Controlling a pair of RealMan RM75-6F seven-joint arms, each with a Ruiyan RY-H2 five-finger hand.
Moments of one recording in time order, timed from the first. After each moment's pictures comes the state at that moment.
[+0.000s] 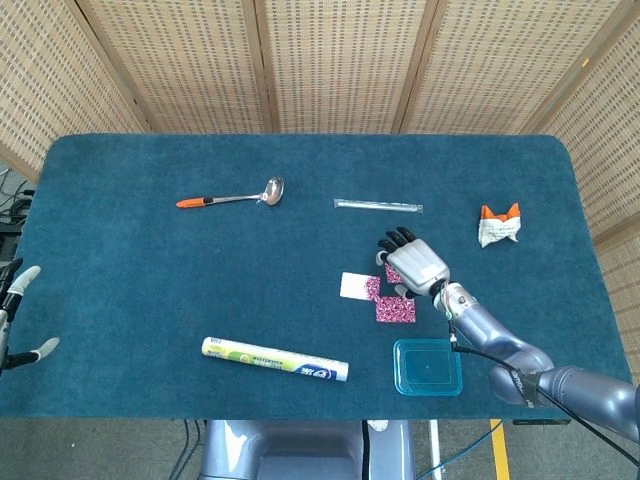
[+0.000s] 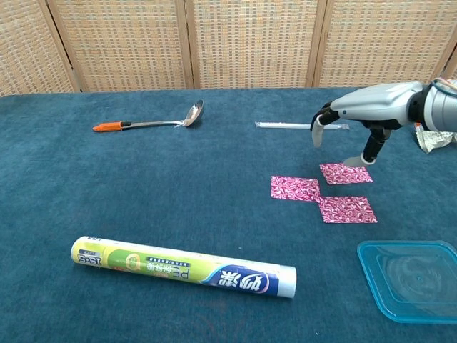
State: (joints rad) left arm -0.10 -1.00 -0.06 -1.73 1.43 1.45 0.01; right arm 0.89 -1.35 0.10 -1.38 -1.19 0.68 -0.21
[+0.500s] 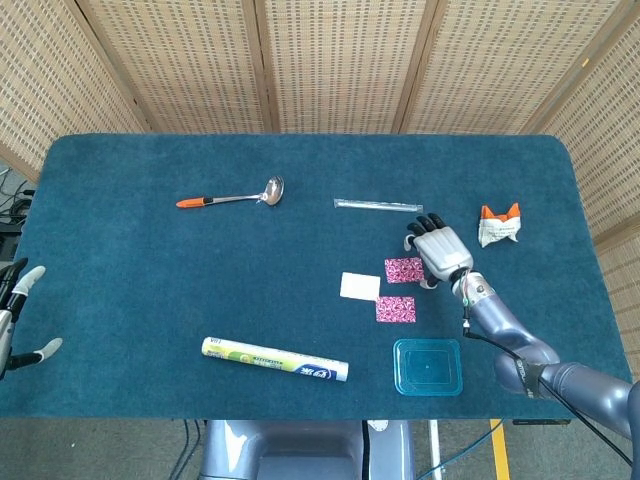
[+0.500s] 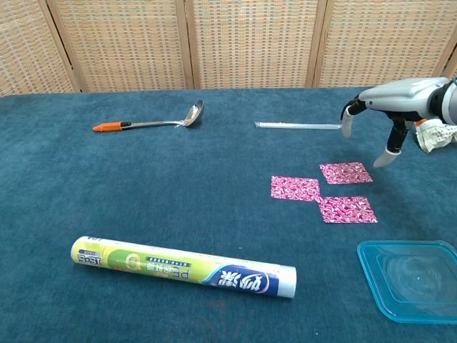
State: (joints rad) left arm -0.10 -0.99 -0.06 -1.75 1.45 1.45 0.03; right arm 0.87 -1.40 0.11 -1.23 -1.09 0.69 -0.22
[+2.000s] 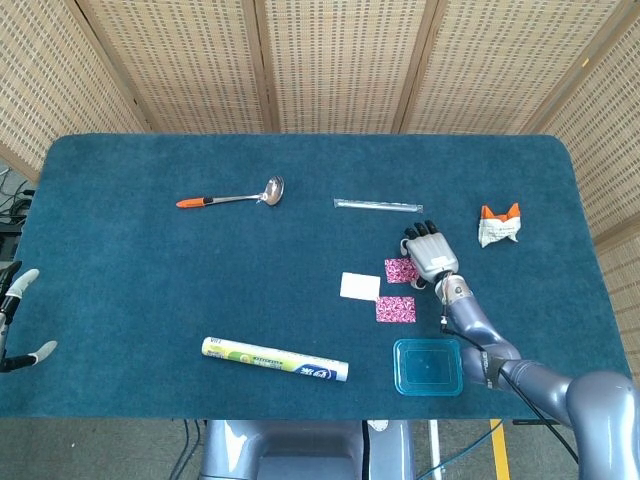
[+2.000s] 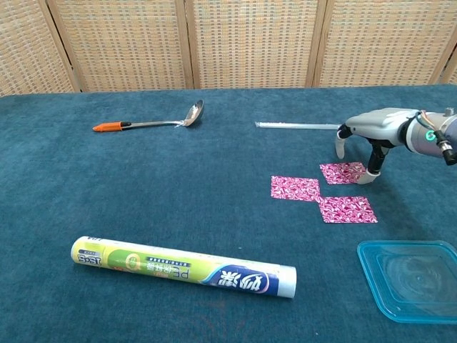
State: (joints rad) left arm -0.09 -0.99 -0.05 -1.72 1.44 1.44 0.00; right arm 0.88 -1.62 0.13 -1.00 -0.94 0.66 -0.34
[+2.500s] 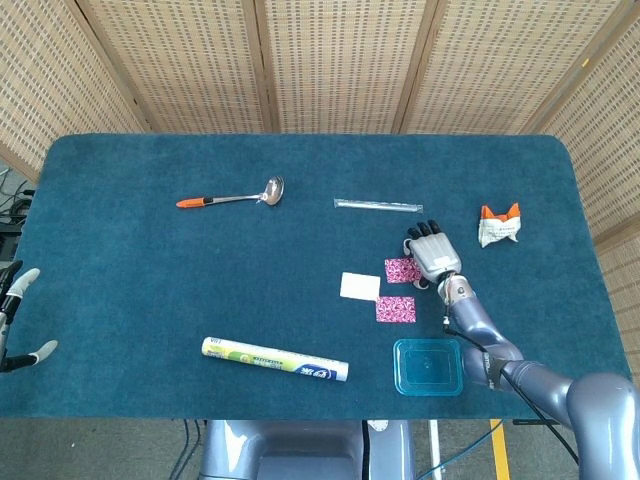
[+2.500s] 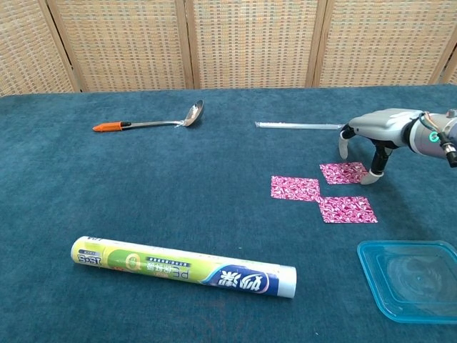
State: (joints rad) left arm -0.09 -0.98 -0.05 -1.72 1.44 1.44 0.00; right arm 0.87 -1.63 0.13 -0.98 -0.96 0.66 -0.33
